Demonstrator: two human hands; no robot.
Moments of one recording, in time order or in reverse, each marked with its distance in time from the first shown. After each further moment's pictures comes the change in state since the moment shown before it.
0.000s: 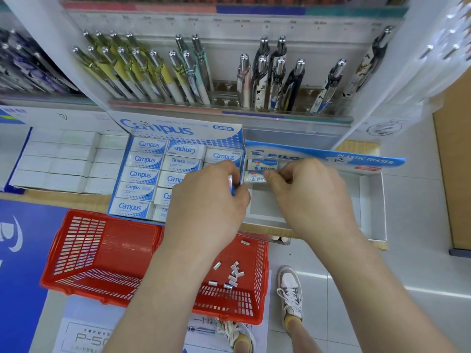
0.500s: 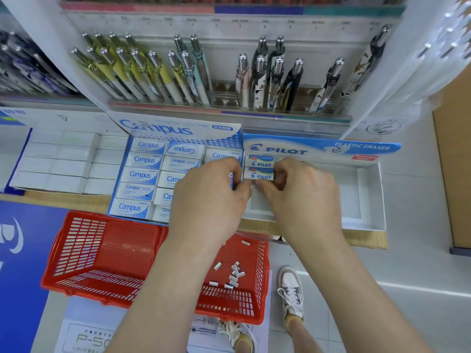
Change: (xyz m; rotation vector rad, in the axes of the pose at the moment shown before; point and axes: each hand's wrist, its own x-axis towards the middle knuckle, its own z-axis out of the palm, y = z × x) left_hand 0.007 0.000 0.006 -0.033 0.043 0.014; right_hand -0.005 0.000 0.016 -0.026 0.170 -0.124
